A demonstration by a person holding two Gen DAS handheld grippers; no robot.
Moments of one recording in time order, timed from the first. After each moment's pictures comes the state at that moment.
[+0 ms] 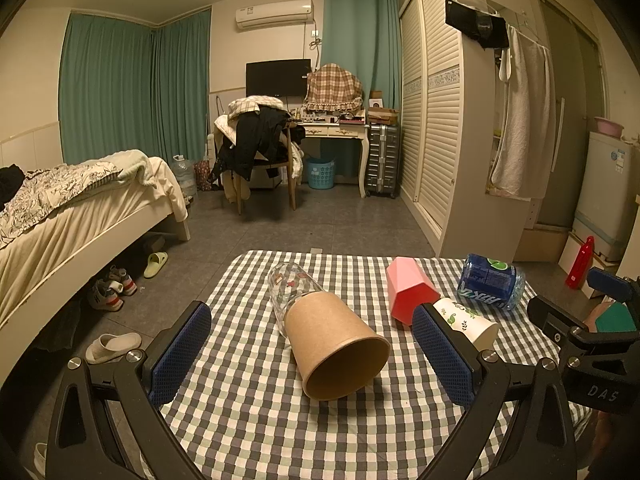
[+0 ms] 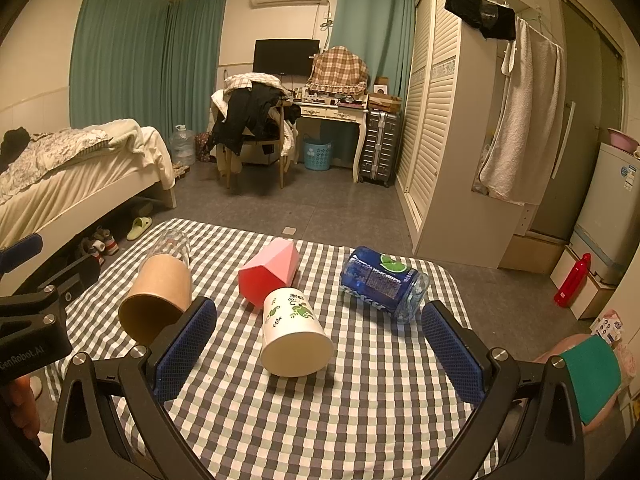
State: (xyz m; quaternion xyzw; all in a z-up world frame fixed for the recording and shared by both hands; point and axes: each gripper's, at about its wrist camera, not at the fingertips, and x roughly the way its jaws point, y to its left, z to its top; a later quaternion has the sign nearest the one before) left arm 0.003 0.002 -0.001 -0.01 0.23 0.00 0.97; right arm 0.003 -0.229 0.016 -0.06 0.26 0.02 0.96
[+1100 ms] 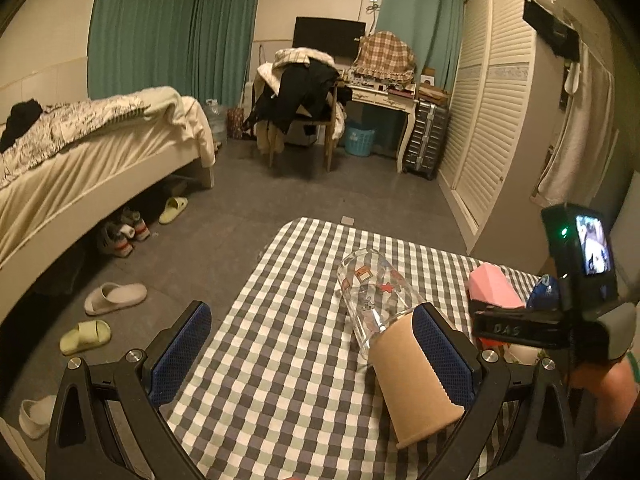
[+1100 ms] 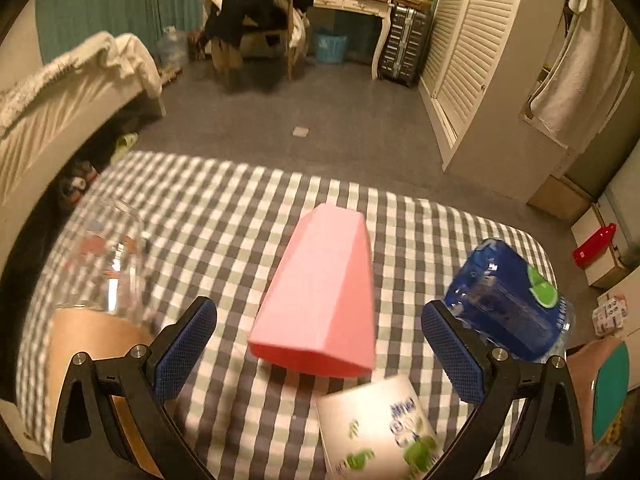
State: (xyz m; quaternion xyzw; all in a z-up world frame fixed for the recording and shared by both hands) left arm 0.080 0.082 -0.048 -0.08 0.31 0.06 0.95; right arm 0.204 -0.159 -0.078 -0.07 0.47 0.02 0.88
